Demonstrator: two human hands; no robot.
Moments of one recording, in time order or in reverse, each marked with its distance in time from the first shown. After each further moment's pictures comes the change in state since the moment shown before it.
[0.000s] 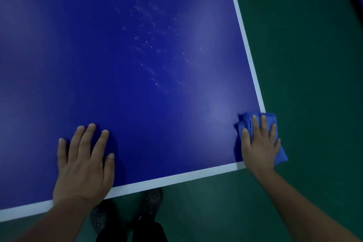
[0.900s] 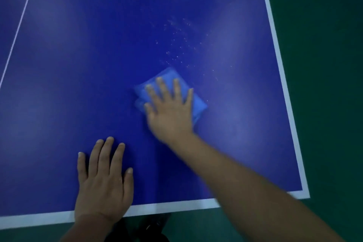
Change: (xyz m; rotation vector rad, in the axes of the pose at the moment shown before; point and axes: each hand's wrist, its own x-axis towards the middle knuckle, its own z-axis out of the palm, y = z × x) left_hand -0.001 0.002 0.000 -0.021 0.067 -0.104; right_hand -0.013 -0.302 0.038 -0.058 -0.020 -0.806
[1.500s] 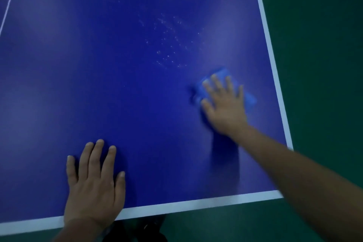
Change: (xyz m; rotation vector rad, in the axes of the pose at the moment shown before) left_hand 0.000 -0.003 0.002 0.034 -0.057 0.017; right_hand -0.015 0.170 -0.018 -0.069 0.057 0.066
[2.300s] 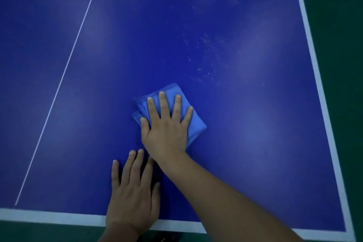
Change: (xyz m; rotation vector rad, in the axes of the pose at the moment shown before) left_hand 0.000 -0.005 0.003 0.001 0.045 0.014; right_hand 0.004 -0.263 0.009 0.128 -0.077 -0.046
